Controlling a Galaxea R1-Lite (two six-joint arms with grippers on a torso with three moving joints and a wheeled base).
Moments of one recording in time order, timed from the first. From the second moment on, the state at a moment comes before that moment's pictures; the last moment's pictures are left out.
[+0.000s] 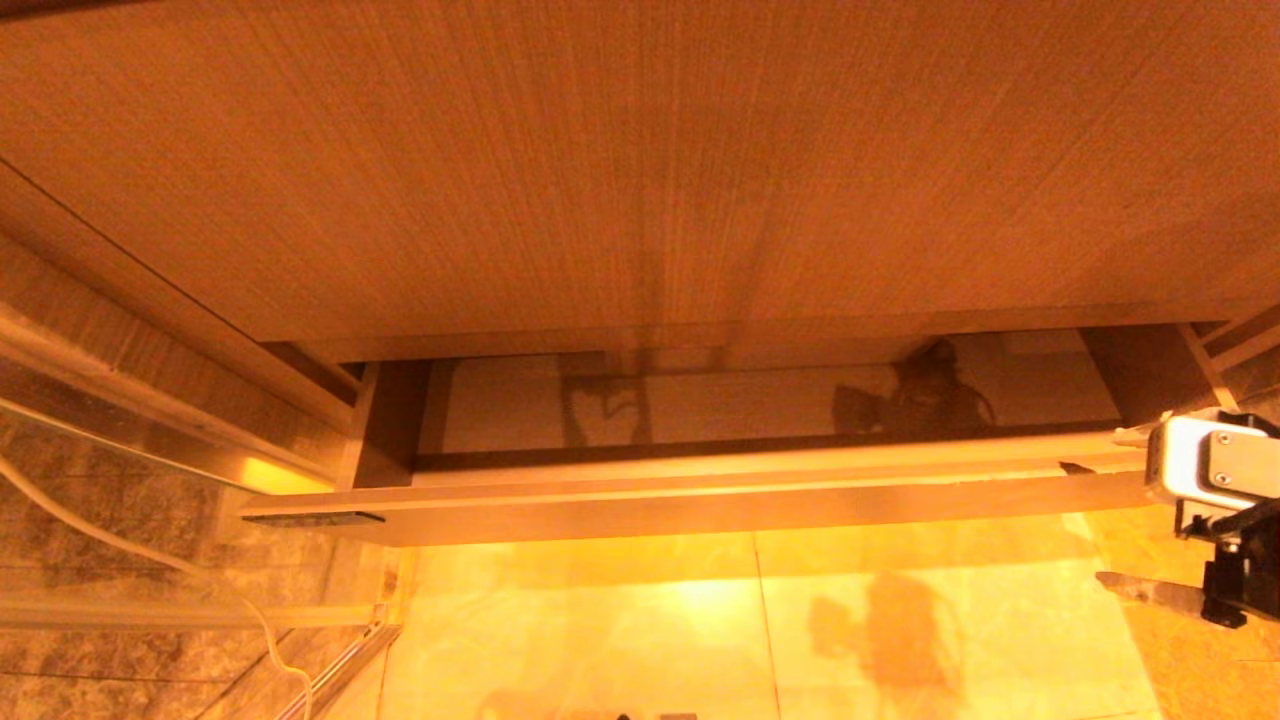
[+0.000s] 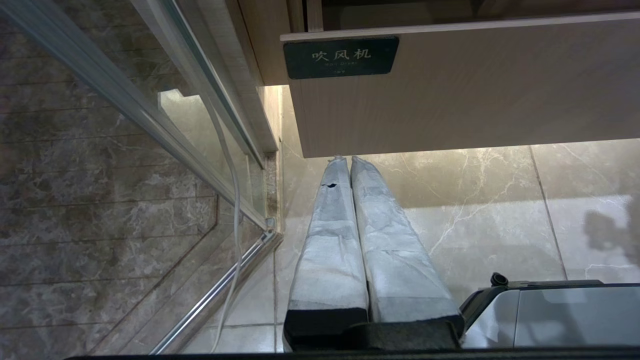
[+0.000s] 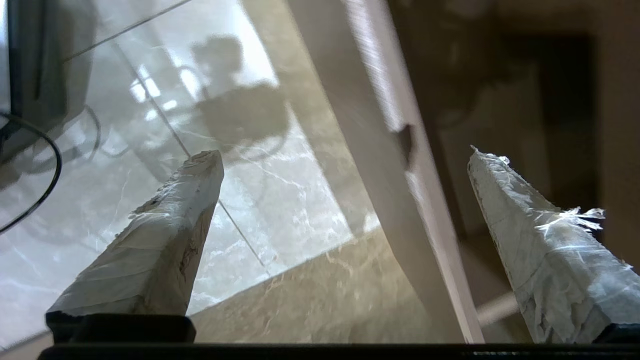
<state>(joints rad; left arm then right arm) 0.00 0.00 0.00 0.00 0.00 0.00 0.00 1.21 -0.77 0.24 0.20 -1.18</state>
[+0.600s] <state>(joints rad) 0.00 0.00 0.00 0.00 0.00 0.00 -0.20 1.20 -0.91 0.38 -0.04 -0.88</state>
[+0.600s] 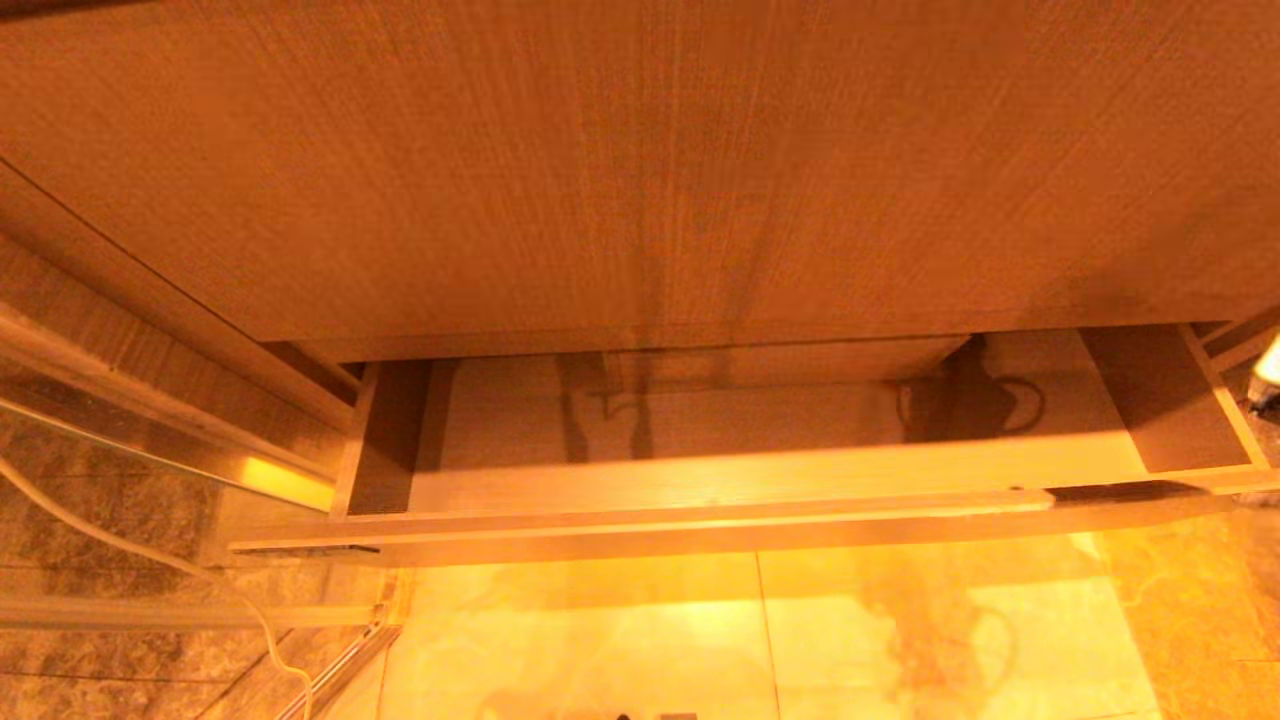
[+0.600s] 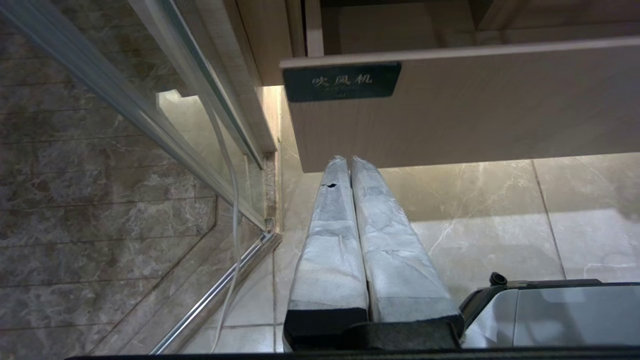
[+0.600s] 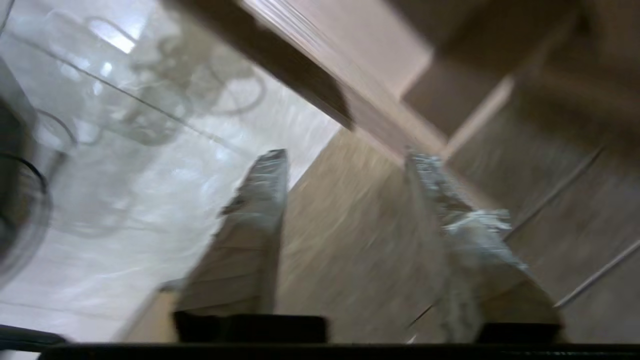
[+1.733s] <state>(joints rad) 0.00 0.00 0.00 0.00 0.00 0.00 -0.18 1.08 -0.57 0.16 -0.12 -0.42</state>
